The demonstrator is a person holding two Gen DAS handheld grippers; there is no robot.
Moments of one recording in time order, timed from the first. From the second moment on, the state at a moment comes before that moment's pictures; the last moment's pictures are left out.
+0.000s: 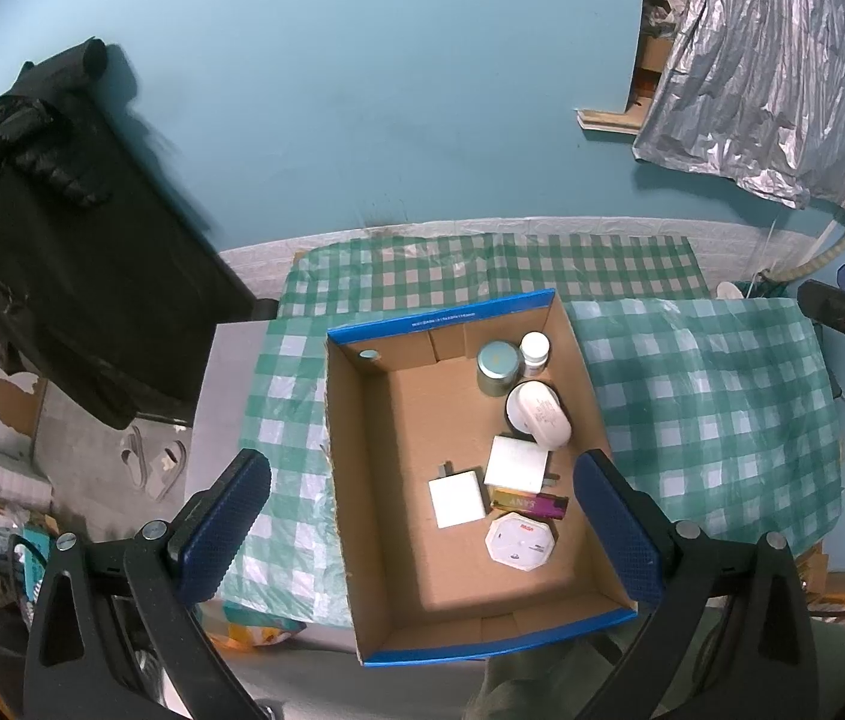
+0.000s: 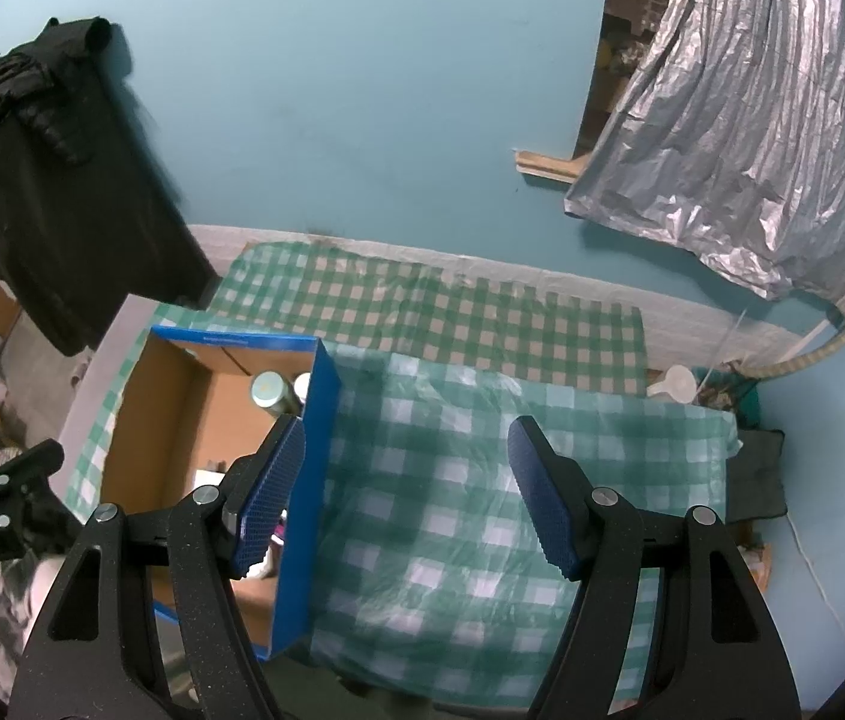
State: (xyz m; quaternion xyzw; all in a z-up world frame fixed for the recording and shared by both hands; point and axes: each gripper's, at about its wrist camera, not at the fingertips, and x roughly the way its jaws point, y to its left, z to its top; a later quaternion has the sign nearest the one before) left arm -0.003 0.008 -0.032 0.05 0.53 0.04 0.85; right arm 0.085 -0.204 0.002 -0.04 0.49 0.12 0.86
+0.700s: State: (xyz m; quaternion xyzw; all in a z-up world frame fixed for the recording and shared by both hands) left arm -0.008 0.007 -0.033 0.05 0.53 0.04 0.85; right arm 0.083 -0.198 0.003 -0.04 0.50 0.13 0.86
